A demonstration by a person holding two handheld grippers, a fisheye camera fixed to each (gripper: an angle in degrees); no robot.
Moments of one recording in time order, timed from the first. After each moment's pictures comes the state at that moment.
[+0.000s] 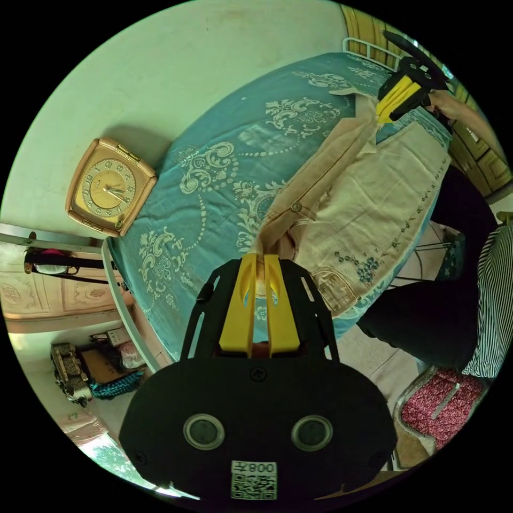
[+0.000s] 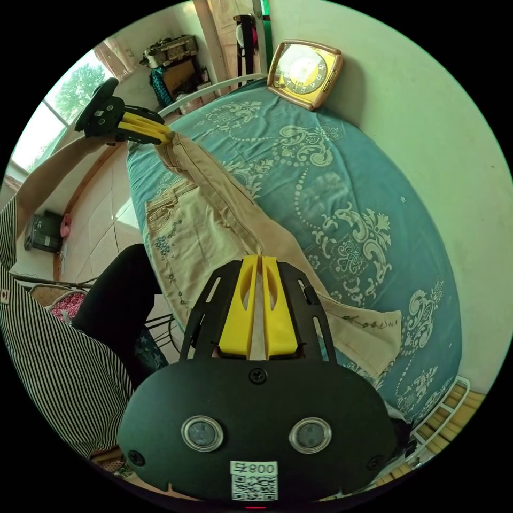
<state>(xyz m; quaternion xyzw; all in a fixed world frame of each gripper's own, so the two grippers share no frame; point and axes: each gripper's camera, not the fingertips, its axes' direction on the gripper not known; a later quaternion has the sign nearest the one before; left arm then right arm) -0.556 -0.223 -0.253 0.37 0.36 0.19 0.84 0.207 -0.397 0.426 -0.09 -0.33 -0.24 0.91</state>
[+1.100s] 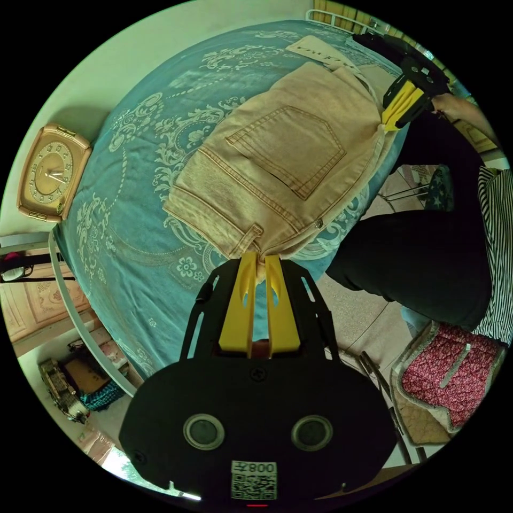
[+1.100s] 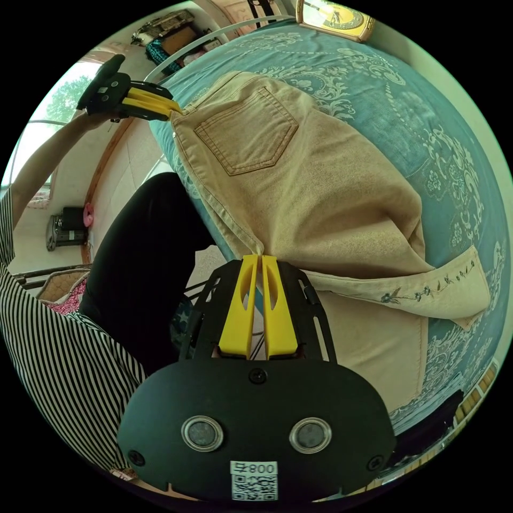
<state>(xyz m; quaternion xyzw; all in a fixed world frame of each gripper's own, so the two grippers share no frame) -0.540 -0.058 -0.148 0.31 0.40 0.28 0.82 0.180 -0.210 0.551 -0.22 -0.39 -0.24 0.86</state>
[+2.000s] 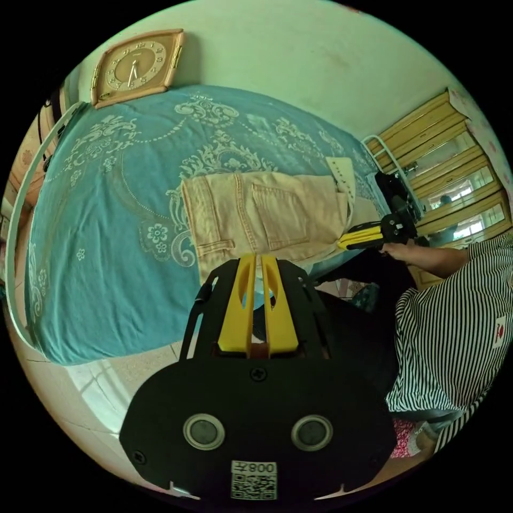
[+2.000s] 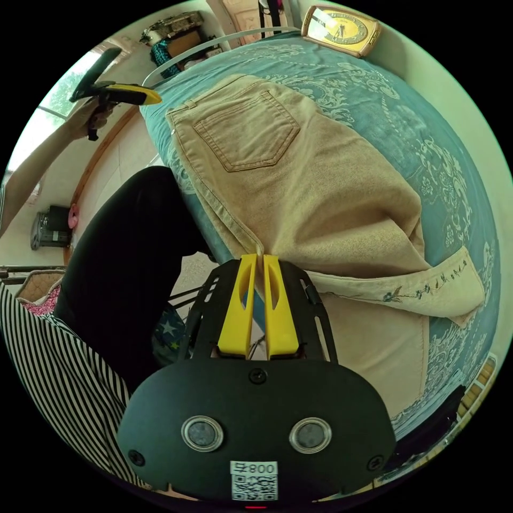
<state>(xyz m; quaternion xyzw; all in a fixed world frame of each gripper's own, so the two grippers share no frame) -0.684 -0.011 0.021 0.28 0.68 0.03 0.68 0.234 -0.161 0.564 -0.17 -0.35 -0.23 0.89</state>
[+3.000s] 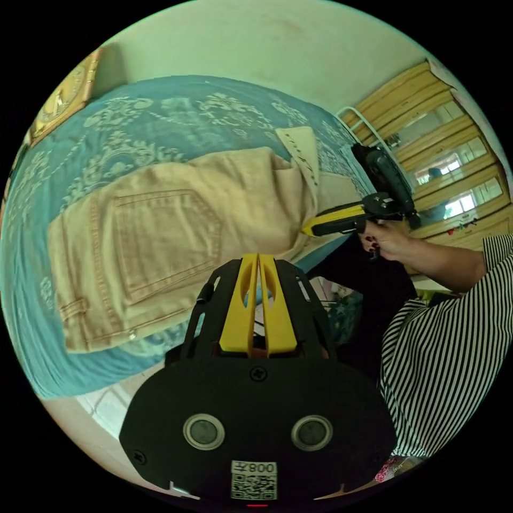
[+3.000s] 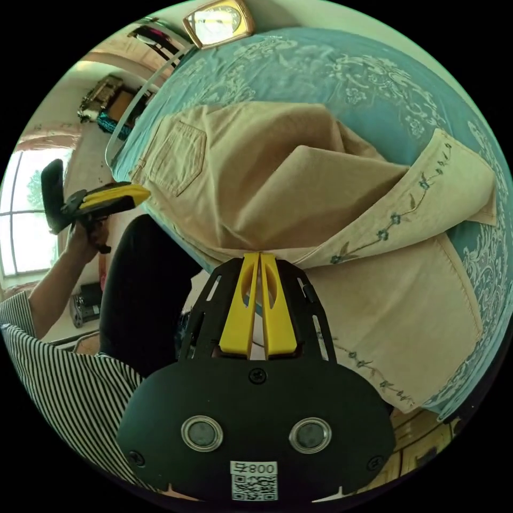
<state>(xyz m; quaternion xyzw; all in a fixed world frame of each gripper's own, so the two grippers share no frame) -0.520 -0.028 0.057 0.30 0.68 0.13 0.66 0.344 -0.177 0.503 -0.22 -0.41 -0.03 0.88</state>
